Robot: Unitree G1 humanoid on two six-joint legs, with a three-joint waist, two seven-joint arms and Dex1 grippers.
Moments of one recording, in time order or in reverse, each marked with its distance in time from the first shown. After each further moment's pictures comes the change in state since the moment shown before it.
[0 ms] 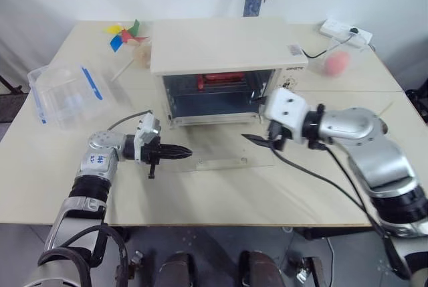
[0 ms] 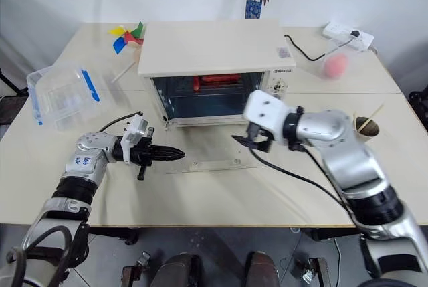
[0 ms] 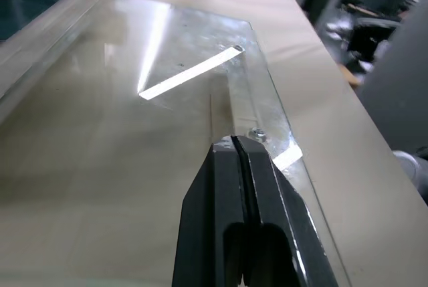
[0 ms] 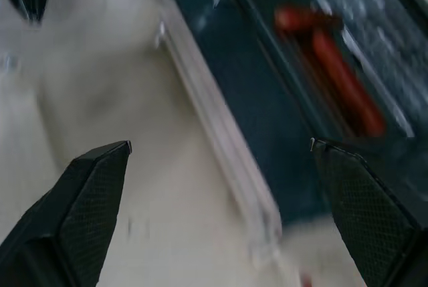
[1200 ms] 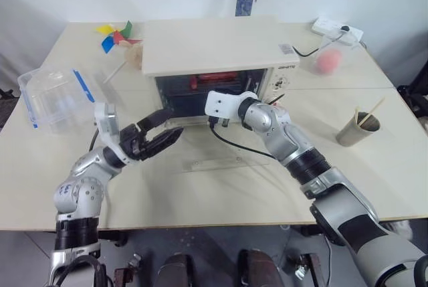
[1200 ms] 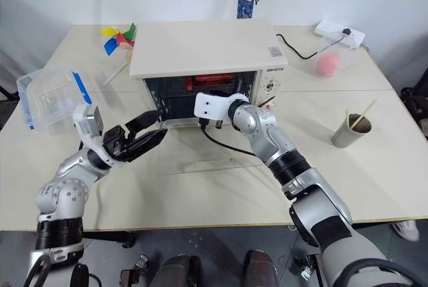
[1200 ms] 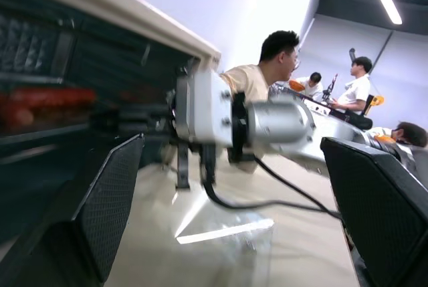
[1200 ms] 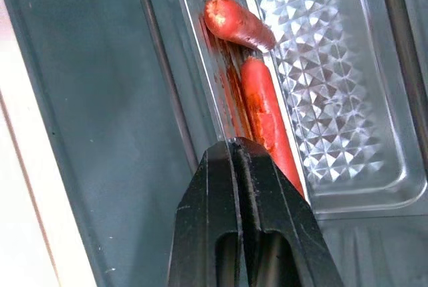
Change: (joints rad) left arm 0.260 -0.092 0.259 -0.615 -0.464 0.408 0.439; right arm -0.282 0.381 0.182 0.780 -0.594 -0.499 -0.429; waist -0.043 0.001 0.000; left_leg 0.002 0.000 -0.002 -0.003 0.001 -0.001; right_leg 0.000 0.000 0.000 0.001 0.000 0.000
